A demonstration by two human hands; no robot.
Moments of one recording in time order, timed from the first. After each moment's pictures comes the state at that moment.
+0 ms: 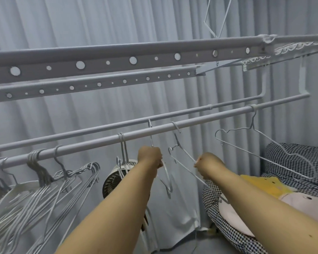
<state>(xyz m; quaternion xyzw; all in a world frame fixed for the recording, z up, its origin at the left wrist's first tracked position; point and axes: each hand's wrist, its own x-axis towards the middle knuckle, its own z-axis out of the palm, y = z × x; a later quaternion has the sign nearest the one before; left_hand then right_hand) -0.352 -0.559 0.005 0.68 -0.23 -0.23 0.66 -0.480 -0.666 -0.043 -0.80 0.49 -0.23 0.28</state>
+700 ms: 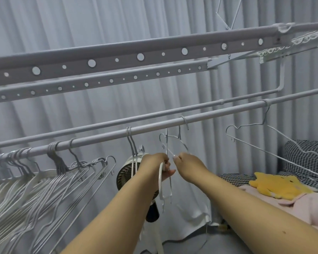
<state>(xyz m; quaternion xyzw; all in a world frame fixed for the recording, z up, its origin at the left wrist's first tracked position) -0.378 -0.516 -0.007 0.66 -0.13 -0.32 0.66 -0.443 -0.604 -0.044 -0.87 0.35 -0.24 0.24</state>
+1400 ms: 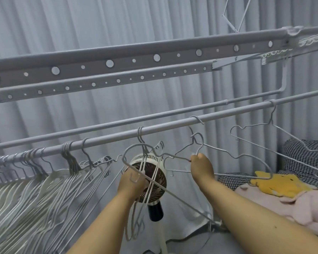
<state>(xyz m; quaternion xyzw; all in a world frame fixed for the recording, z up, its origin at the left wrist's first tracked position) -0.302 -0.443 -0.048 0.83 -0.33 -0.03 0.45 -0.424 -0.598 -0.065 -0.68 0.41 -0.42 0.45</state>
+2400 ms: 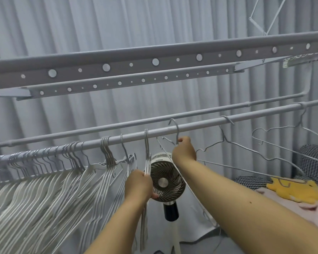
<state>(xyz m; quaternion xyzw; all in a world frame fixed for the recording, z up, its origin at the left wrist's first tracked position) -0.253 -0.373 -0.047 0.81 -0.27 -0.07 0.52 -0.313 -0.502 -0.006 -0.70 0.39 -0.42 0.42</state>
